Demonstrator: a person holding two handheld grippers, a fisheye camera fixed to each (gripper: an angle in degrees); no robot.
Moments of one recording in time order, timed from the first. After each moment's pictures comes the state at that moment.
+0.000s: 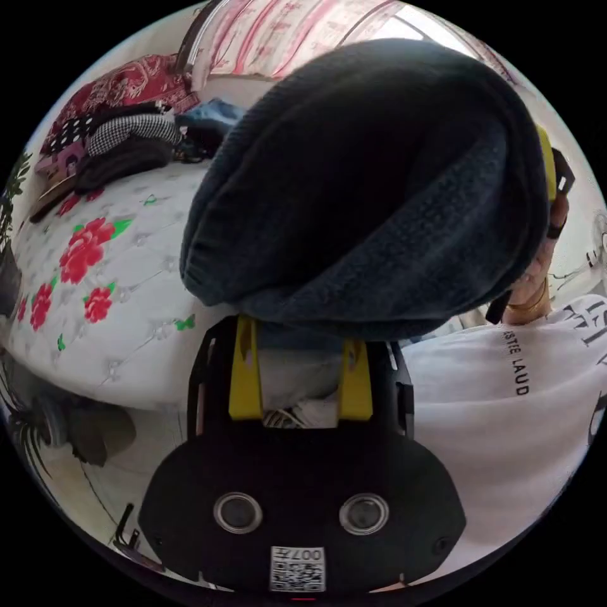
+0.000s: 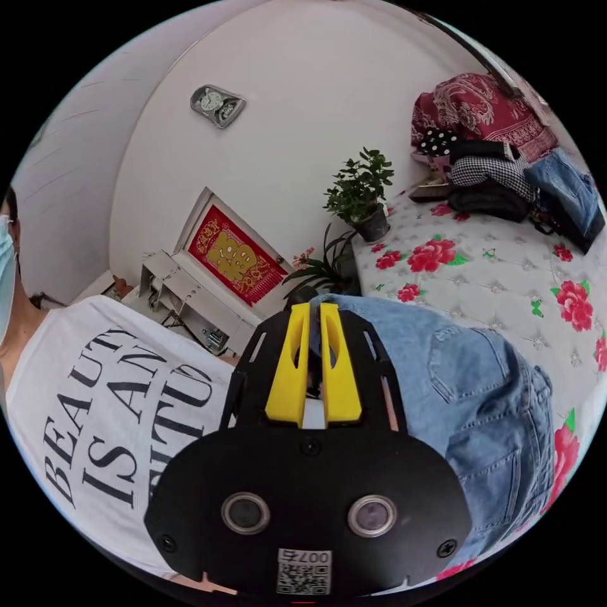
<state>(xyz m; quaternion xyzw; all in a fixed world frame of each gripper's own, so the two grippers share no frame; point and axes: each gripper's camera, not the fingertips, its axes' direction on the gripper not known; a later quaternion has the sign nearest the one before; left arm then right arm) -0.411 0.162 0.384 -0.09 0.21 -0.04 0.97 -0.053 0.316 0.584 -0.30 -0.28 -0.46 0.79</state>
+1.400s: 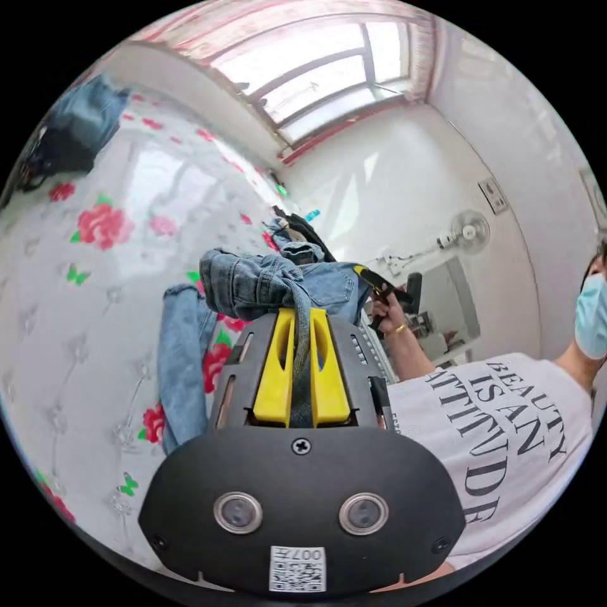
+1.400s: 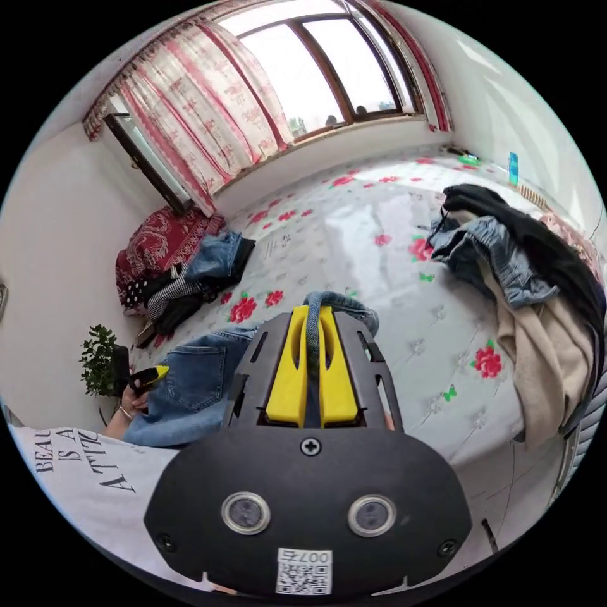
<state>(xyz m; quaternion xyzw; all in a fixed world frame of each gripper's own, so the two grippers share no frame) -0.525 0.025 0.462 -0.02 0.60 0.11 0.80 -0.038 0.291 0.259 0.18 0.15 -0.15 0.96</state>
